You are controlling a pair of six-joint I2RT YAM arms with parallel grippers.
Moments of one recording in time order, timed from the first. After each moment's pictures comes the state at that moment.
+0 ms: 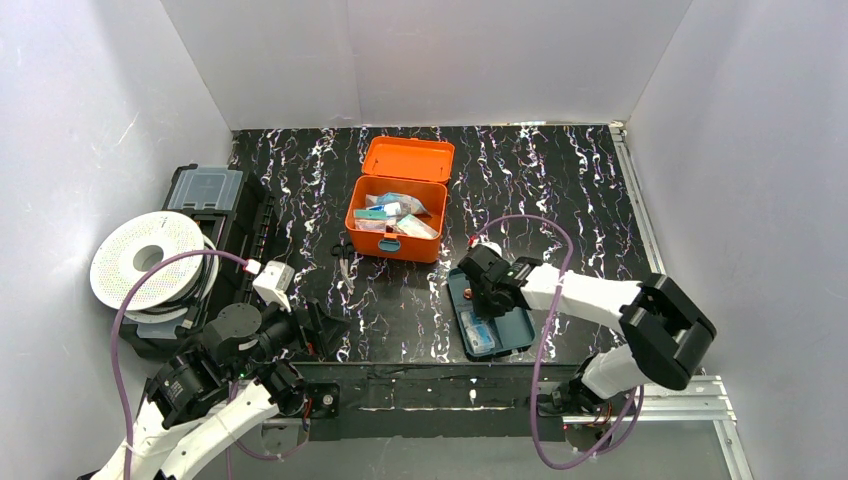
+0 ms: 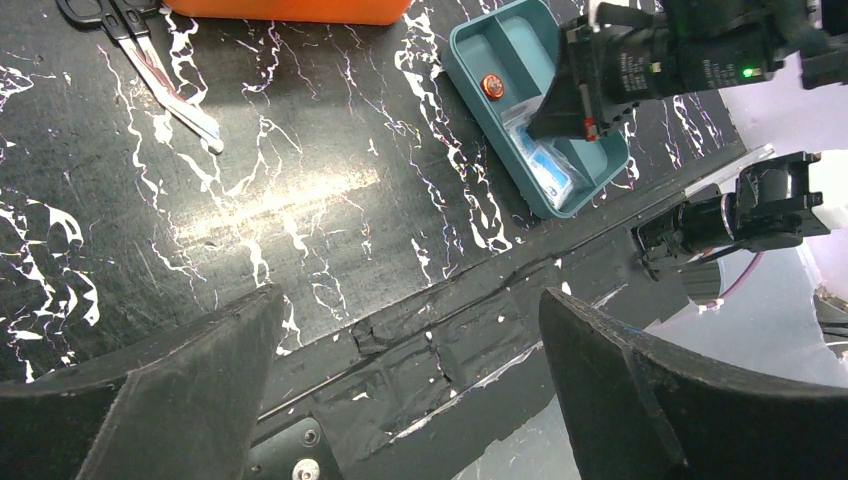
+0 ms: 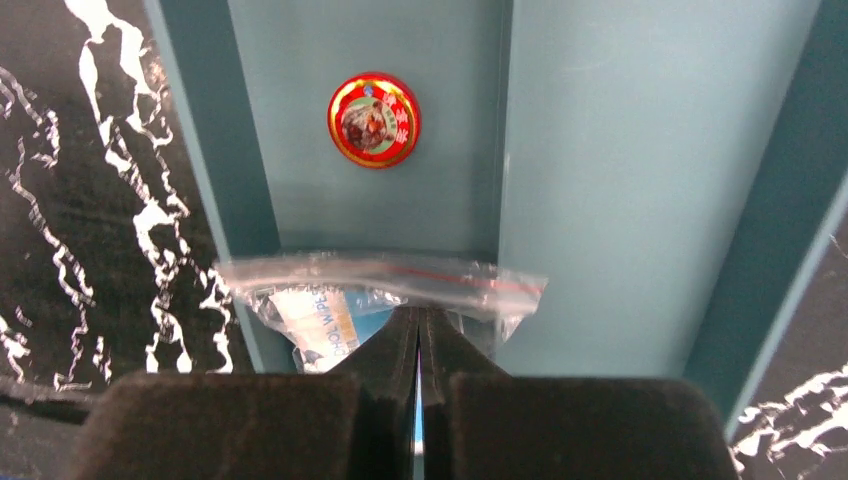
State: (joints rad) left arm -0.80 0.22 0.78 -1.01 -0.12 -0.55; right arm 0.89 1.45 0.78 -0.54 0.15 0.66
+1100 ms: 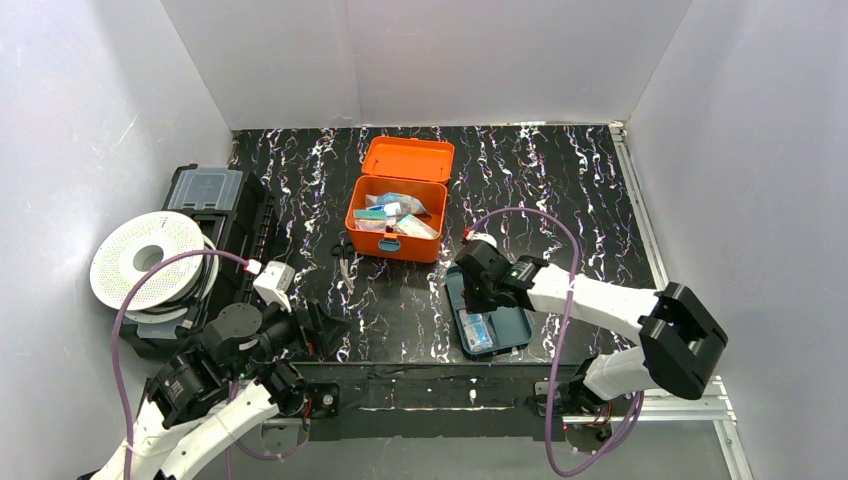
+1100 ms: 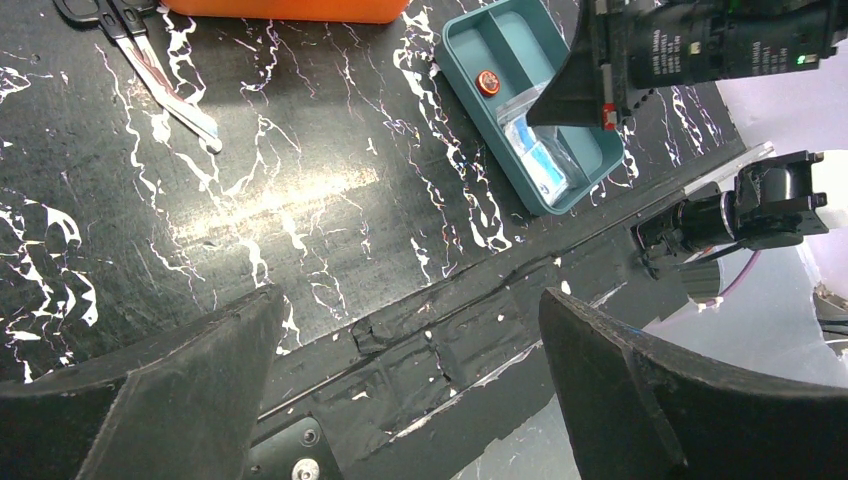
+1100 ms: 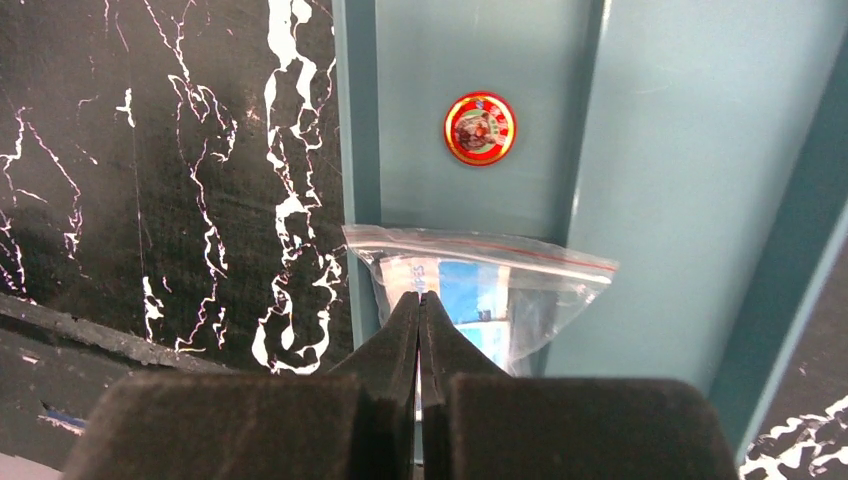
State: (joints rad) left arm -0.80 0.22 0.78 -1.01 -0.11 -0.55; right arm 0.93 1.36 0.83 -0.55 0.15 0.68
